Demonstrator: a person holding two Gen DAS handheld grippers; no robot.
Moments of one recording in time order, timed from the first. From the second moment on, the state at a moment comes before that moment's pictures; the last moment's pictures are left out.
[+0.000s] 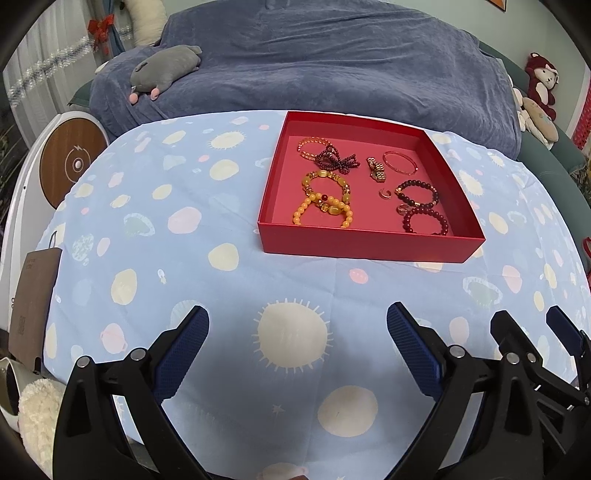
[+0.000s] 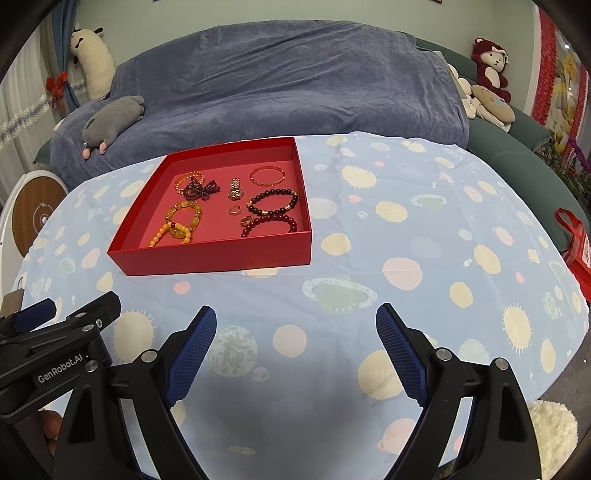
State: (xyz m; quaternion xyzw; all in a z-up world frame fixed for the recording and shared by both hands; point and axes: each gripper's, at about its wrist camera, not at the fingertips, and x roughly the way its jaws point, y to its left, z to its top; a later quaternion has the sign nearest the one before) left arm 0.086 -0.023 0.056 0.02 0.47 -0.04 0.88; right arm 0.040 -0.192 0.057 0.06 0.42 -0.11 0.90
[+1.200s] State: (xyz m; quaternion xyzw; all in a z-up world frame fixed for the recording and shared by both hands) left arm 0.072 -0.016 0.057 0.02 0.45 -0.03 0.89; right arm 0.026 -0.183 0.059 0.05 0.42 -0.10 0.90
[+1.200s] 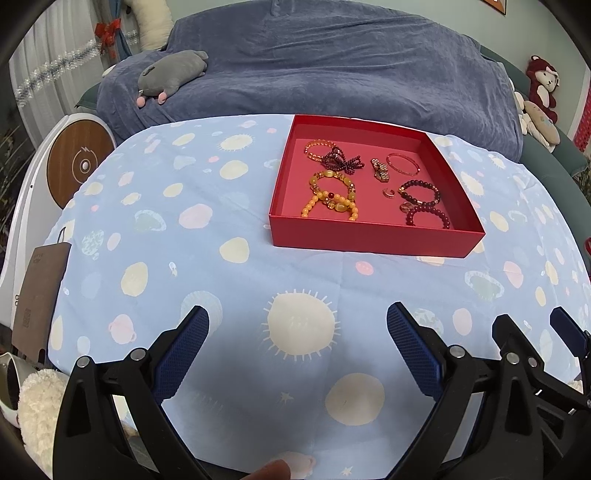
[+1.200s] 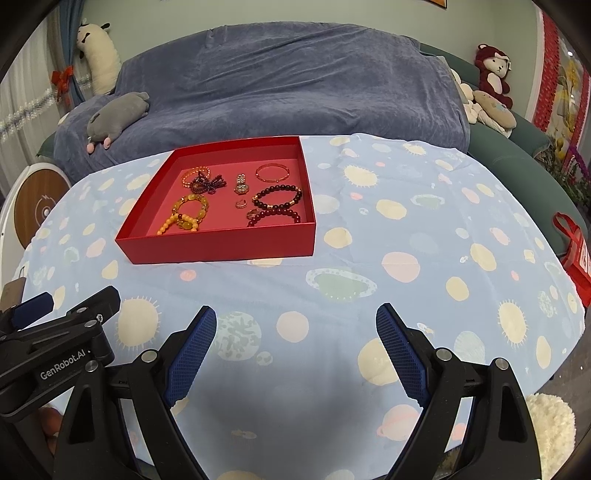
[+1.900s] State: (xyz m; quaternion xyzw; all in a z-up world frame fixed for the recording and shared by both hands) left arm 0.068 -0.009 0.057 0.02 0.45 -0.02 0.89; right arm 0.027 -0.178 0.056 0.05 0.43 -0.09 0.90
